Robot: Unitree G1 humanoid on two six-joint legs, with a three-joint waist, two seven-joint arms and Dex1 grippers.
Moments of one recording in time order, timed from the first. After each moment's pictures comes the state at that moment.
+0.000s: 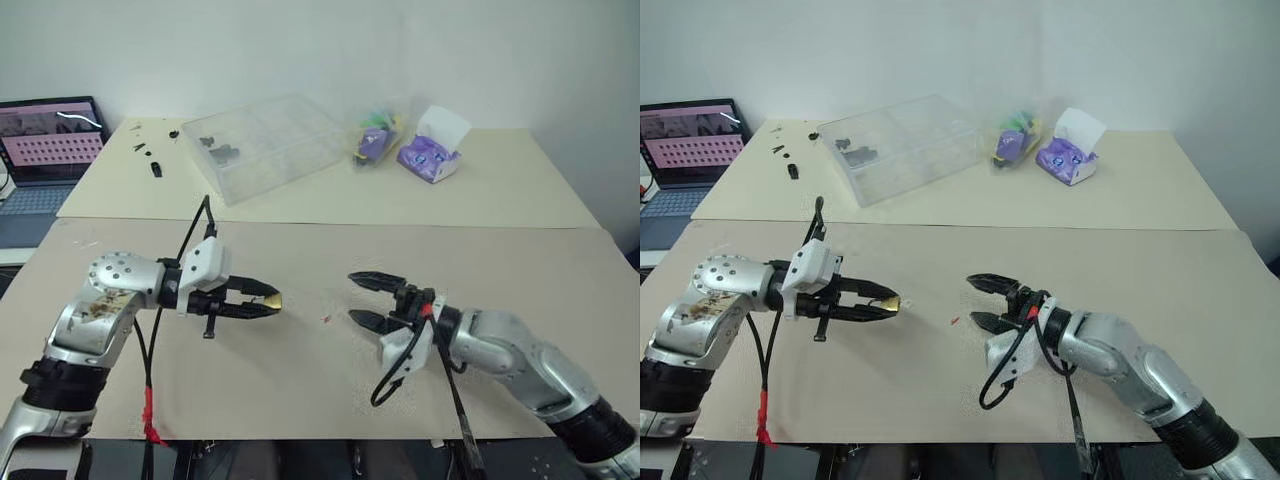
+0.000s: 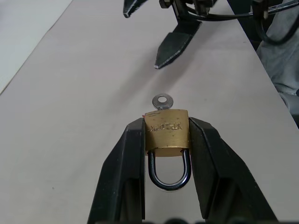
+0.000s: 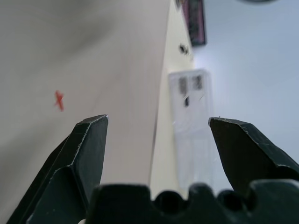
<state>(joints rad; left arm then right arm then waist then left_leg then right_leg) -0.42 0.80 -0.06 -0.13 -0.43 0.30 -1.37 -0.24 -0.77 0.35 -0.32 -0.61 -0.51 0.33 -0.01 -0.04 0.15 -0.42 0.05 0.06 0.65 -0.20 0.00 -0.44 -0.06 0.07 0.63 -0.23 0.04</state>
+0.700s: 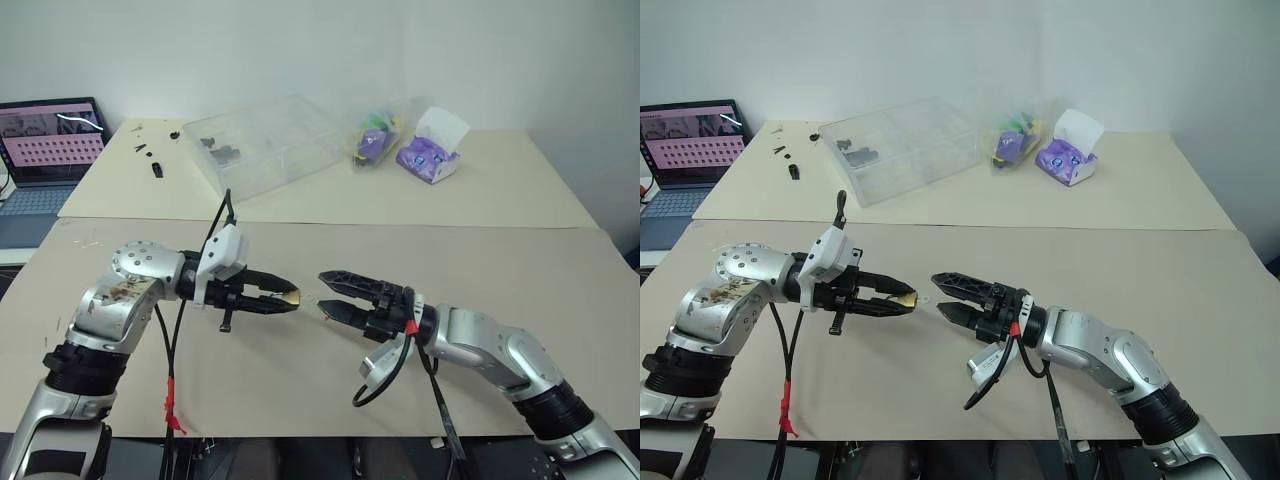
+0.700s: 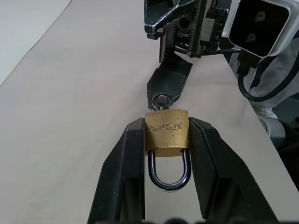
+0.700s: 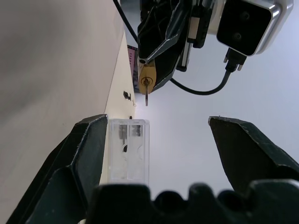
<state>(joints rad) -0.49 0.75 -0.10 -0.12 -0.47 0.40 -1.39 -0.34 -0.65 0.35 -0.21 -0.81 -0.73 0.13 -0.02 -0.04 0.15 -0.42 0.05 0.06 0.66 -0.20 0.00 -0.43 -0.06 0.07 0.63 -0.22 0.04</state>
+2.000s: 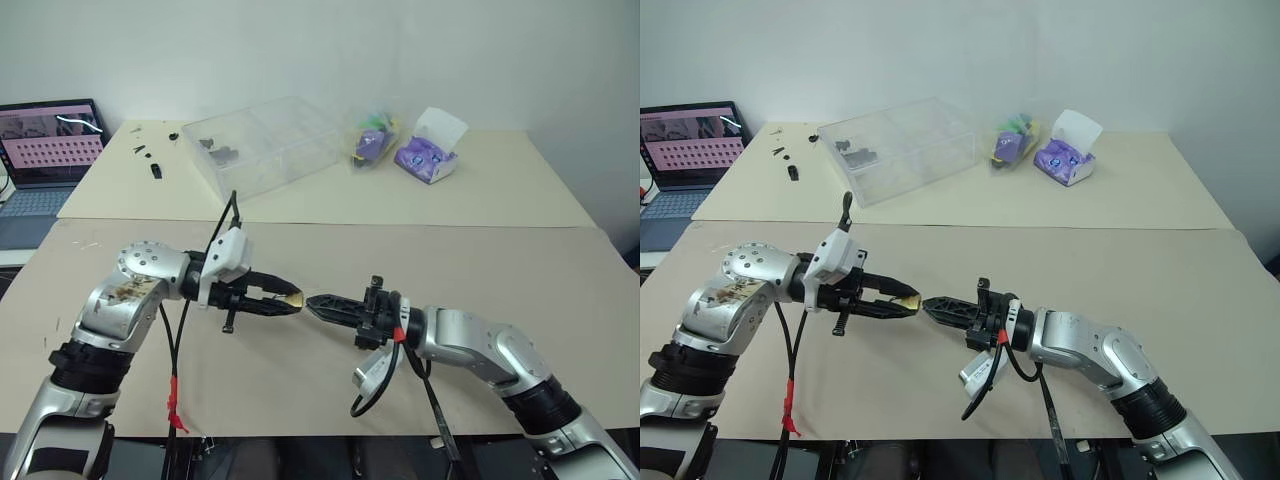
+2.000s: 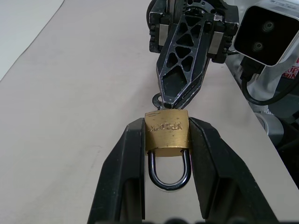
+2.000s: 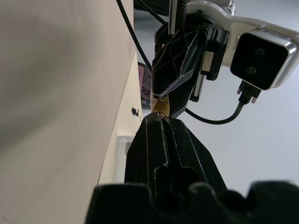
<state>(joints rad) -0.50 0.75 -0.13 -0.12 -0.46 0.38 -1.40 -0.37 -0.61 0.37 -0.19 -0.81 -0.77 0.22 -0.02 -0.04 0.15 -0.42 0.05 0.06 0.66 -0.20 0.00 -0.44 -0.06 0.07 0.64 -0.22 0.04</state>
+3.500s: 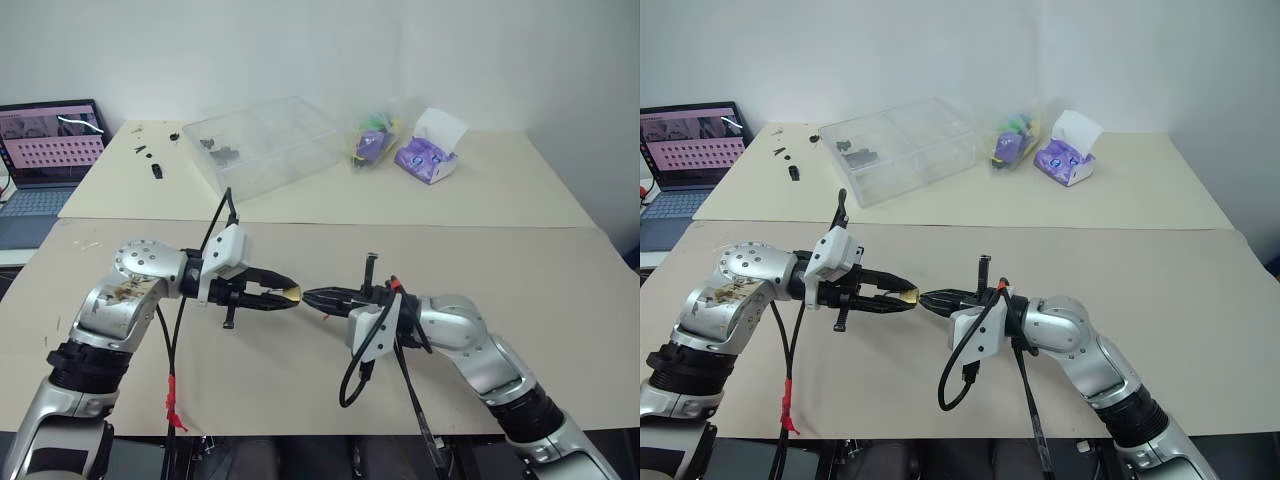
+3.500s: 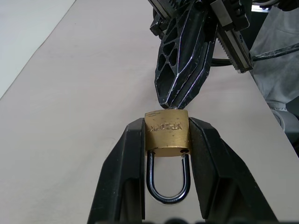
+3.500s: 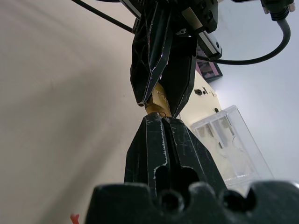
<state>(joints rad) -0.50 0.75 -0.11 -0.12 -0.43 0.38 -1.36 -0.35 -0.51 0.38 -0.31 -0.19 -0.25 0.74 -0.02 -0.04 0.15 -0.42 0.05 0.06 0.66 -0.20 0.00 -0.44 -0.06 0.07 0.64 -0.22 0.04</state>
